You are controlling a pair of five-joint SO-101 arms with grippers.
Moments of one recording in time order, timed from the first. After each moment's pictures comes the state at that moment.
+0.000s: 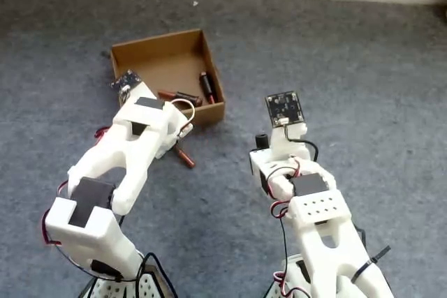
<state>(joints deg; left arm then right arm) 3.1 12.2 26.3 49.5 61.8 -19.5 -42.5 66.0 34.6 3.2</state>
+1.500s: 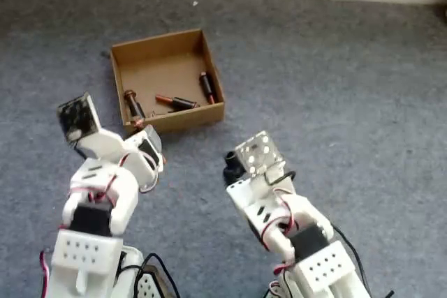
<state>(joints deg) 2.7 -73.2 70.3 45.2 37.7 -34.7 -78.3 81.8 40.0 8.5</state>
